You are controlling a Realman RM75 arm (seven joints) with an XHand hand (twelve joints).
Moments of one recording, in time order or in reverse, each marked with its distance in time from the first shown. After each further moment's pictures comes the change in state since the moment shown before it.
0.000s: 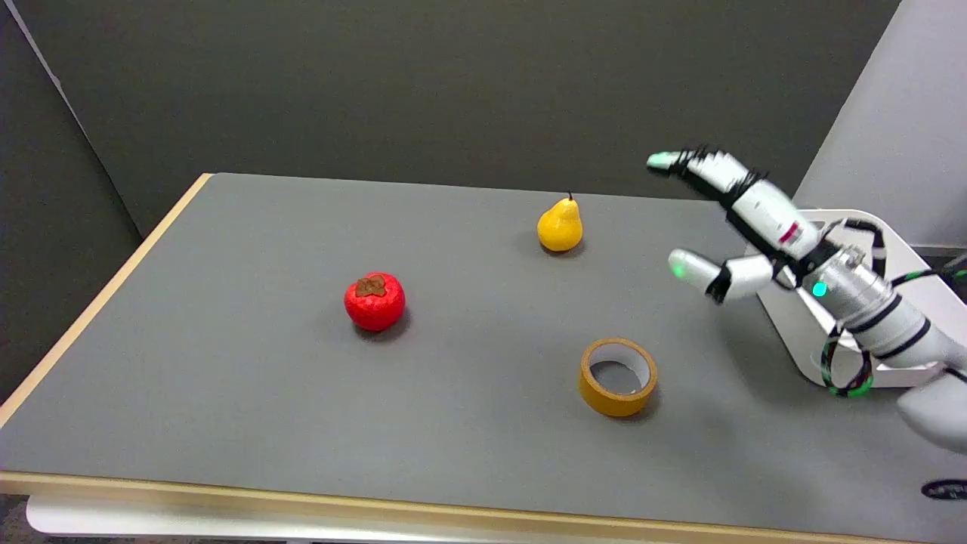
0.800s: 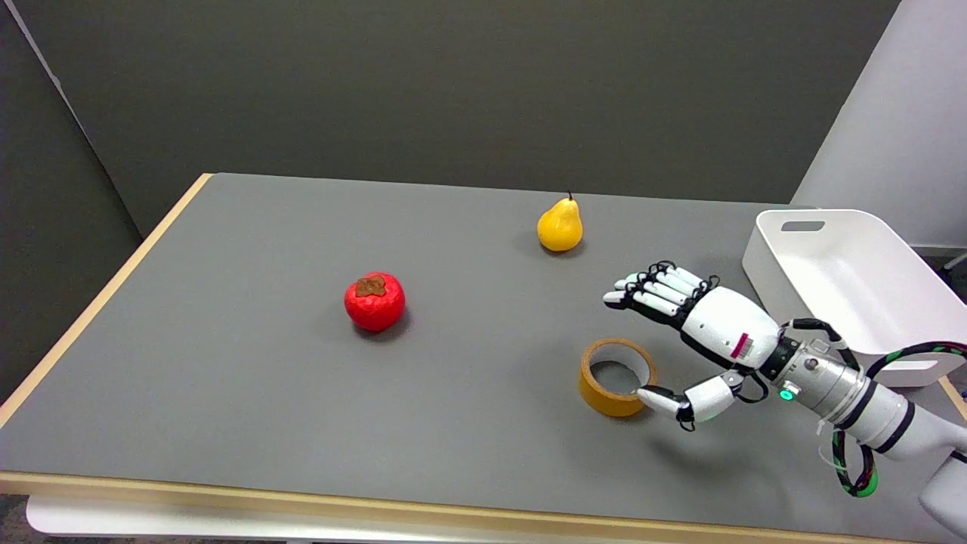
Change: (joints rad) arm -0.329 -0.111 0.163 0.237 -0.284 -0.204 -0.209
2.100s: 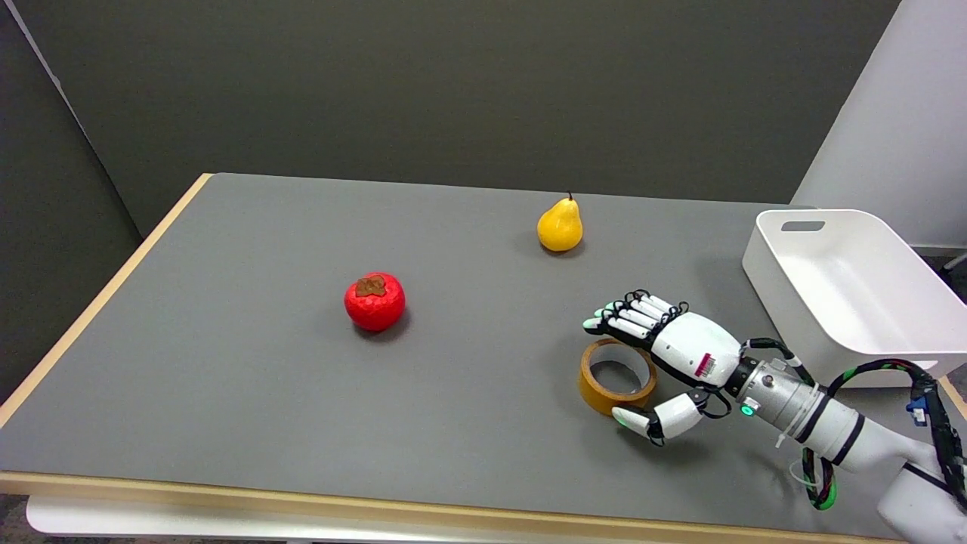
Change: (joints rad) arm 0.106 -0.080 -0.095 -0.075 -0.081 -0.102 0.008
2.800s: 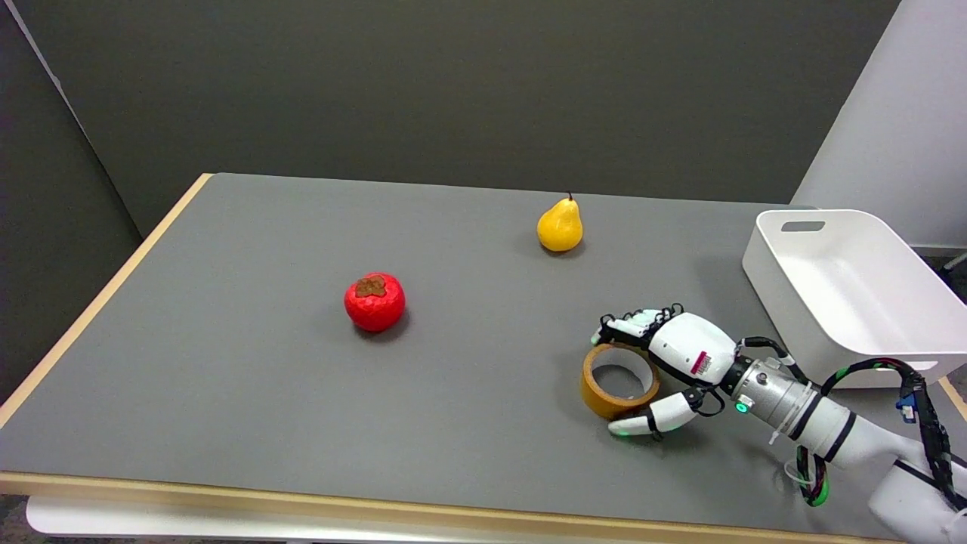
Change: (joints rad) arm 0.045 -0.010 -0.029 -0.053 -0.002 -0.003 0.011
